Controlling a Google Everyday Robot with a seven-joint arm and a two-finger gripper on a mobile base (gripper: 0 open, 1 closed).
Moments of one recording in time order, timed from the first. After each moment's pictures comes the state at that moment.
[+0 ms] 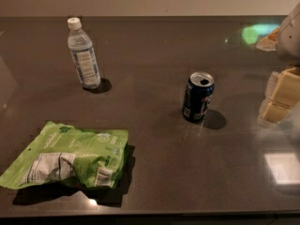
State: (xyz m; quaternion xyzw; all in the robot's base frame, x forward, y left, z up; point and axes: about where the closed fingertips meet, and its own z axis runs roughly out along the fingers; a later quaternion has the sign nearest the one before) arm 0.438 -0.217 0.976 -0.60 0.78 -0.03 0.16
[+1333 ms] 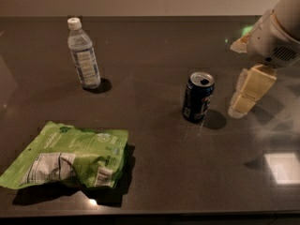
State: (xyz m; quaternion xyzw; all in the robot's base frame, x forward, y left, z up) arm 0.479 -0.185 0.952 -0.61 0.77 0.02 0.19
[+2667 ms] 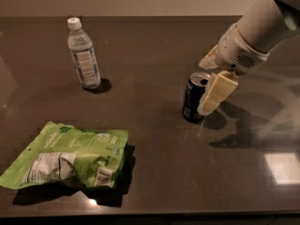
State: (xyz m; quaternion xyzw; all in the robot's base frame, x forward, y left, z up) arm 0.507 -0.133 0.912 -0.63 0.75 0.10 0.20
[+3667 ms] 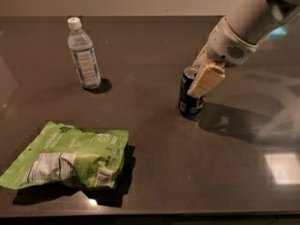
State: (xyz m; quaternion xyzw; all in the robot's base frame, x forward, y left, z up) arm 0.522 -0.119 0.916 -0.63 0.75 0.12 0.19
